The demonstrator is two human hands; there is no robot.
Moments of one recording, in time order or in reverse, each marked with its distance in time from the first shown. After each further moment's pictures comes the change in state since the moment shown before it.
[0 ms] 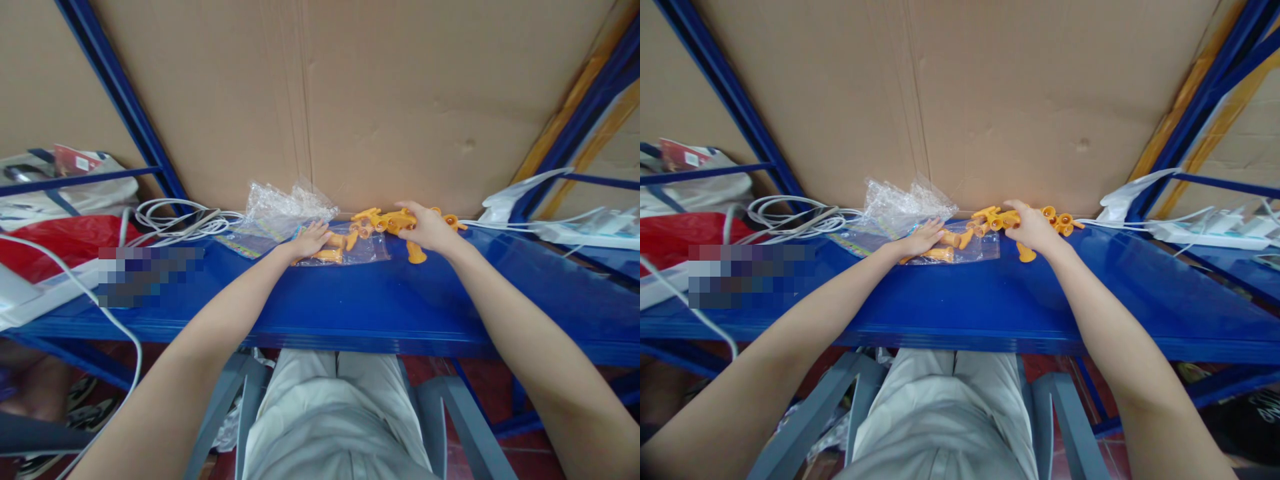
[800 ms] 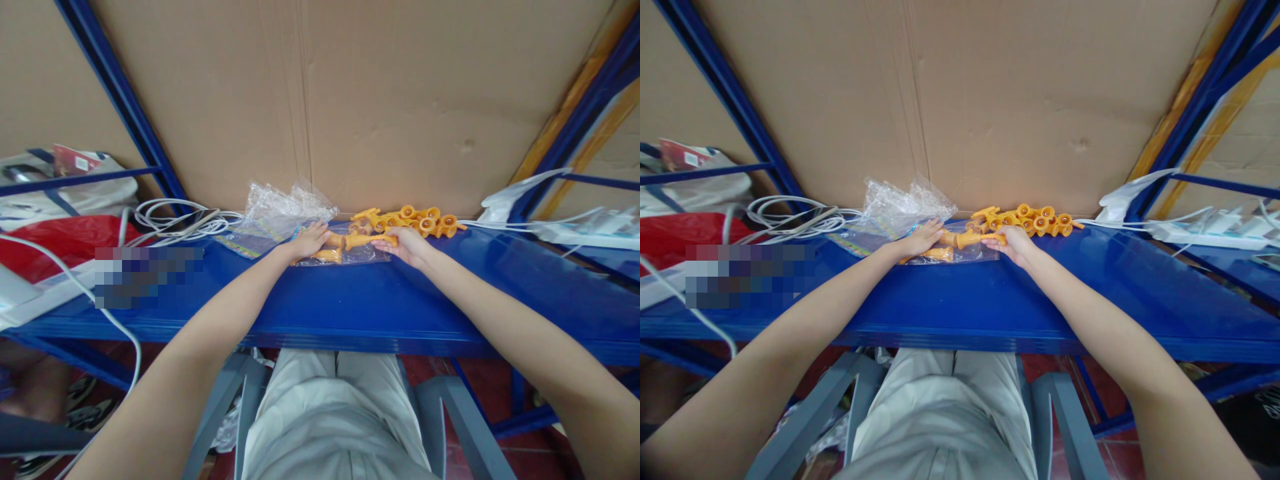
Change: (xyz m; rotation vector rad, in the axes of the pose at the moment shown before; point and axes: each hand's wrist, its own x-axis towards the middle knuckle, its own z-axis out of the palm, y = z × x) left_hand 0.015 -0.015 0.012 -0.033 0.103 0.062; right_hand -0.001 -0.047 0.032 1.373 -0.065 0.836
